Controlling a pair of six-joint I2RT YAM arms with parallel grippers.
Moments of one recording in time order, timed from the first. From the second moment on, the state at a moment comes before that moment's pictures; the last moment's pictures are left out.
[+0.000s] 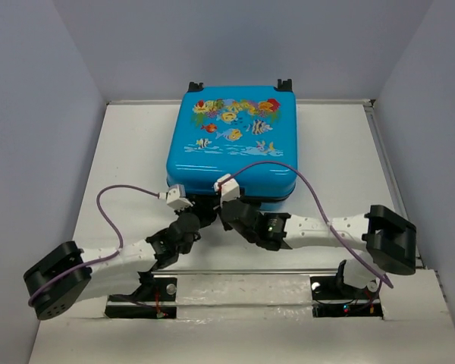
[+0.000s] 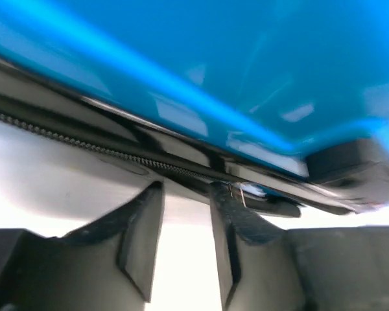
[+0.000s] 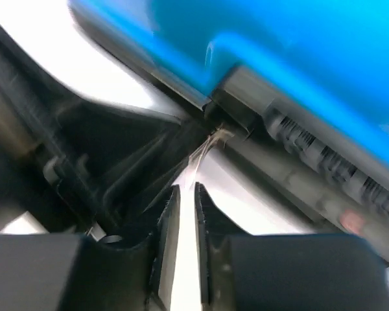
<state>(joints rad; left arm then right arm) -0.99 1.07 0.21 0.55 -0.69 -0.99 1.24 1.55 0.94 0.08 0.52 0.35</state>
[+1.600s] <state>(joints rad) -0.21 1.10 0.61 0.29 0.07 -0.75 0.28 1.71 1.52 -0.31 -0.26 0.41</state>
